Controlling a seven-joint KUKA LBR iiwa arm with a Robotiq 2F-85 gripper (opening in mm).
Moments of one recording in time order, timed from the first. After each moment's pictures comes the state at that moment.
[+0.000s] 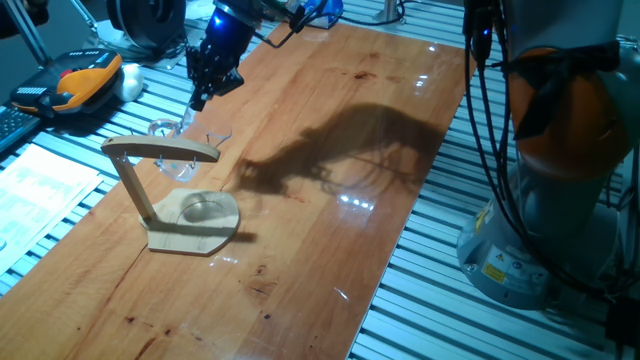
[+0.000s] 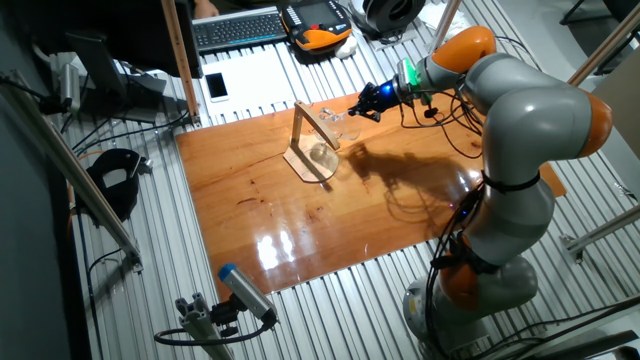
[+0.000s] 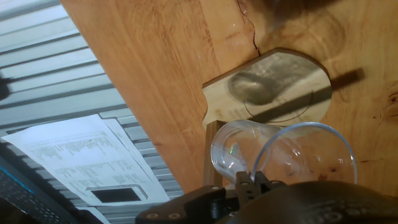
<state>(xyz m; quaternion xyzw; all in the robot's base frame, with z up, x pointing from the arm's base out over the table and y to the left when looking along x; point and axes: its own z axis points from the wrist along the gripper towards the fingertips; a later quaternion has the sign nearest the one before) 0.598 0.082 0.224 -0.72 -0.58 -0.32 0.19</state>
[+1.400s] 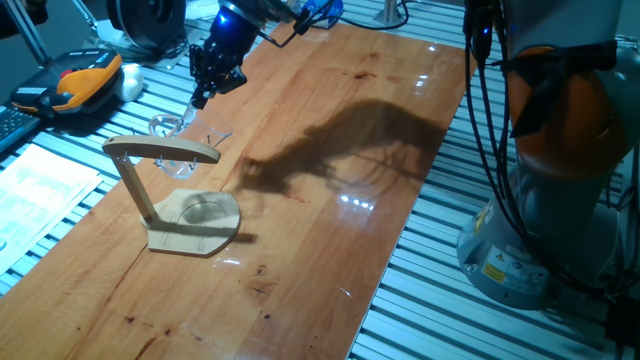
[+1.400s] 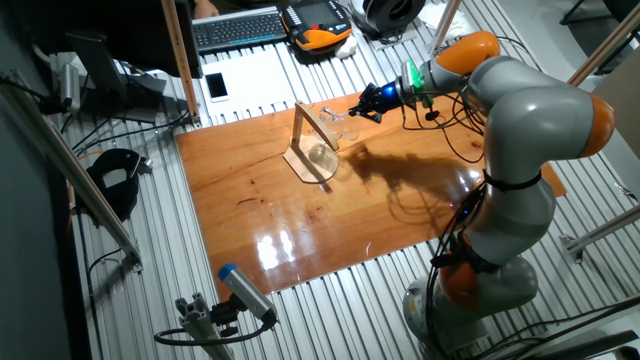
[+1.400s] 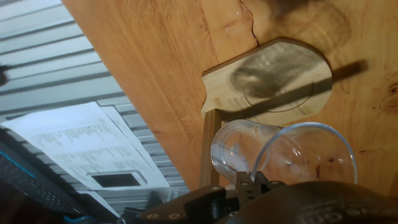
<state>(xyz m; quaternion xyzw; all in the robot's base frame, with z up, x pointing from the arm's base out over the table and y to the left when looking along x) 0.593 0.078 0.229 -0.71 -0.58 -0.35 0.20</state>
